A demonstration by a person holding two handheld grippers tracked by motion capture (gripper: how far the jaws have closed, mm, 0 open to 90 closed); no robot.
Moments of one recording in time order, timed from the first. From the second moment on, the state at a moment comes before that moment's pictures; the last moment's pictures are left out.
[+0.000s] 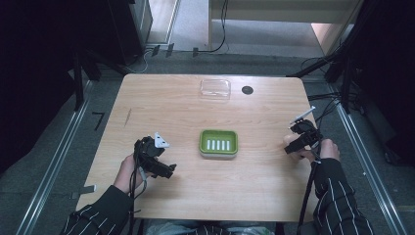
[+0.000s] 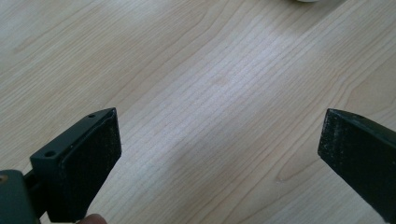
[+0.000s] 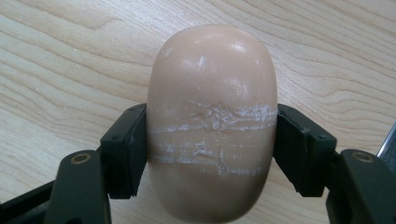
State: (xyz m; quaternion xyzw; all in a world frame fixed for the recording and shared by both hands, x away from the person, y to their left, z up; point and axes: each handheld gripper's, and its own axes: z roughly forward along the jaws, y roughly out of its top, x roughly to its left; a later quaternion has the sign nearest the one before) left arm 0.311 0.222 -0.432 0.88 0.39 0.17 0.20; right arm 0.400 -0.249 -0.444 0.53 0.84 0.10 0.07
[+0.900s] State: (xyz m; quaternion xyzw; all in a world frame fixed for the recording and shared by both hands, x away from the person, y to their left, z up) left arm 0.311 0.222 -0.432 0.88 0.39 0.17 0.20; right arm 0.394 -0.223 -0.429 0.49 0.86 0.11 0.08
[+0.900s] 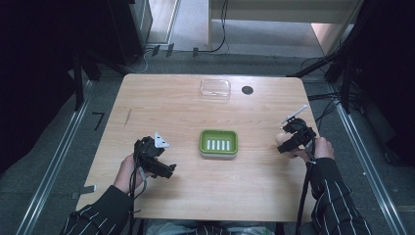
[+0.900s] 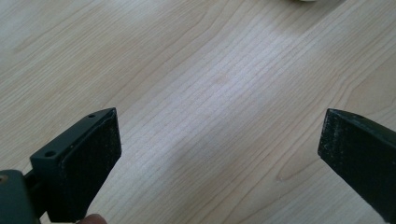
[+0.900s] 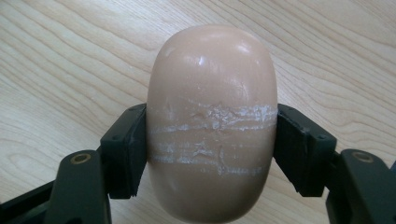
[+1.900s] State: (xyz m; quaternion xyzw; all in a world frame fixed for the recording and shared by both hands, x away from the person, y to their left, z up) left arm 0.312 0.221 -0.433 0.88 0.39 0.17 0.20; right arm 0.398 -0.183 -0.412 0.43 0.89 0.13 0.08
